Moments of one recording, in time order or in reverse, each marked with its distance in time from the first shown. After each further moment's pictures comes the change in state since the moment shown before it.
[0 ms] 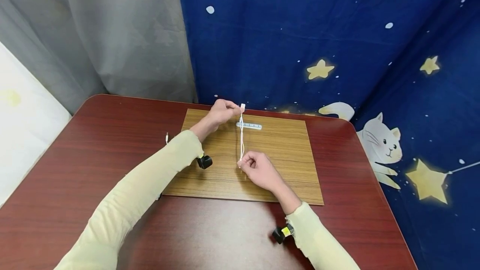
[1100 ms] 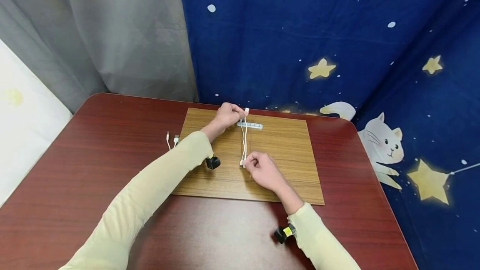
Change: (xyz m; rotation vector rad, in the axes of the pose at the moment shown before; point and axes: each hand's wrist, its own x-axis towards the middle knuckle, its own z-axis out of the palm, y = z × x) left_hand 0.007 -0.010 0.023 0.130 0.079 0.013; right_hand -0.002 0.005 -0.004 -0.043 0.004 0.066
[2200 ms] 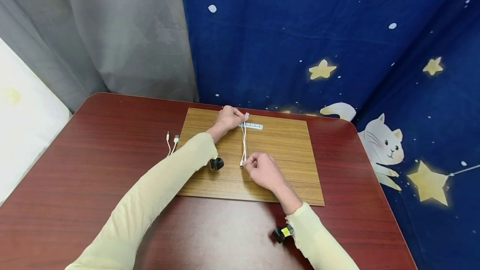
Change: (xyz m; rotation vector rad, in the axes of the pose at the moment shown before) left_hand 0.007 -0.011 0.013 0.232 0.055 -0.095; right_hand 0.002 -0.012 0.000 -0.185 0.044 0.100
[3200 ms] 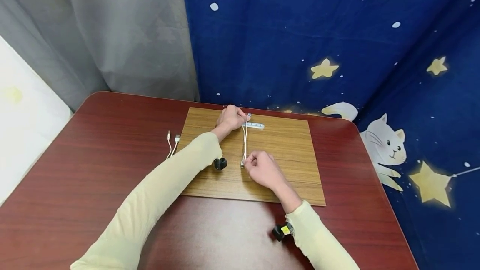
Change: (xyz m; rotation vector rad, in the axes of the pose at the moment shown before) left_hand 0.003 0.006 0.006 0.094 0.004 -0.028; right_hand 0.004 -0.004 -0.001 -0.035 -0.011 0.007
